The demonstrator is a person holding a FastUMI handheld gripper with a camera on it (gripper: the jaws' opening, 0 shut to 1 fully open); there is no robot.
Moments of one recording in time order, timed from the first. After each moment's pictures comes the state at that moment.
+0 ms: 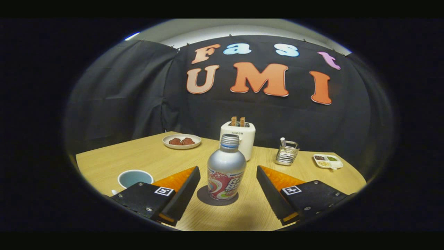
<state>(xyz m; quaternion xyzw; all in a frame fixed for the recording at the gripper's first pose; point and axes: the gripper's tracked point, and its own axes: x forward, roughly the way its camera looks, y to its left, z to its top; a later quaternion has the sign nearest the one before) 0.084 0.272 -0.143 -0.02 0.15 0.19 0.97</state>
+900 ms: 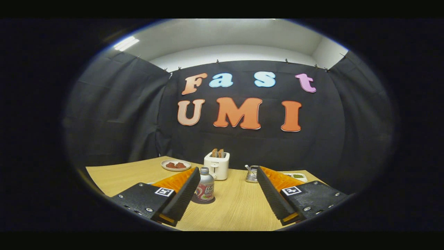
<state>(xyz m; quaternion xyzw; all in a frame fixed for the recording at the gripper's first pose) 0.003 0.163 -0.007 0.01 0.04 0.14 0.99</state>
